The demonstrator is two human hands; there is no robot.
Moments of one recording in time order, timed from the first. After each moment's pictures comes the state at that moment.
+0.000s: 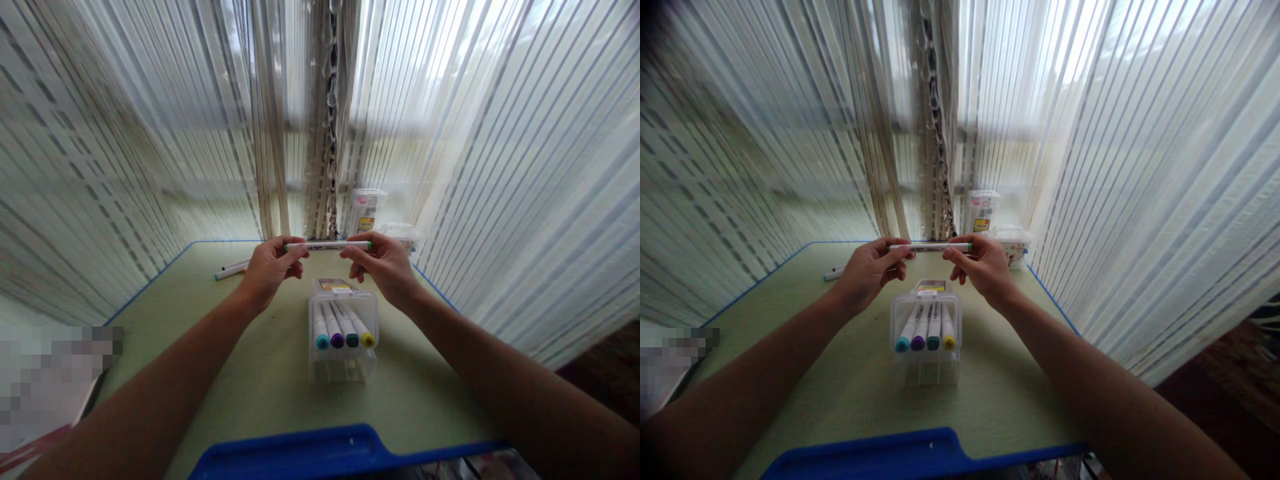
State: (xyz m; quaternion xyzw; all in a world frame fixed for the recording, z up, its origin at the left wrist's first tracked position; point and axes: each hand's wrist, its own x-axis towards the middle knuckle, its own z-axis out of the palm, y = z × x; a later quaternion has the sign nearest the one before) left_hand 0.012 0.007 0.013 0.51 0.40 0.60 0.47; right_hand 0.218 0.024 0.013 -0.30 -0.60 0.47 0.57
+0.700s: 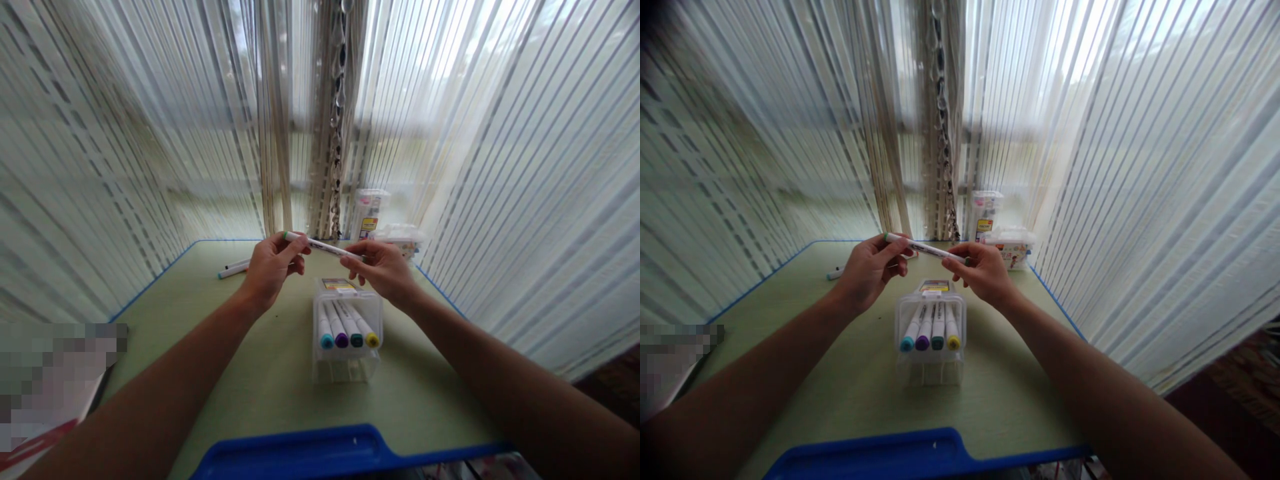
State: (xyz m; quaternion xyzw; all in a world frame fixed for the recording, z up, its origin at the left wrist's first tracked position) left_hand 0.016 0.002 0.021 0.49 0.37 0.63 0.48; right_hand 0.220 0.028 0.003 -0.34 -0.68 0.39 0.52
